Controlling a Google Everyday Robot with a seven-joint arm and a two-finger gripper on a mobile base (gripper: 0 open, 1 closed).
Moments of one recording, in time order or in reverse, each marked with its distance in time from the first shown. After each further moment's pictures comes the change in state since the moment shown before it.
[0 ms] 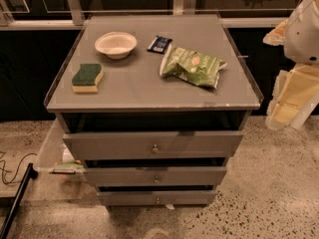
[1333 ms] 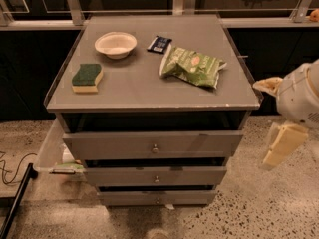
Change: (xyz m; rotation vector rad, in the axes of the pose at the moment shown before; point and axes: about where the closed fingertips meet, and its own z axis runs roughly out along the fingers) arm 0.032 0.037 0.086 -0.047 -0.146 -0.030
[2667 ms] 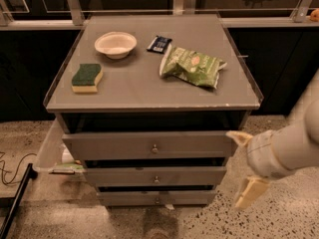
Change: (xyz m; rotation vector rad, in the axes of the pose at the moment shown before) arm 0.033 0.061 0.130 -0.079 -0.145 -0.023
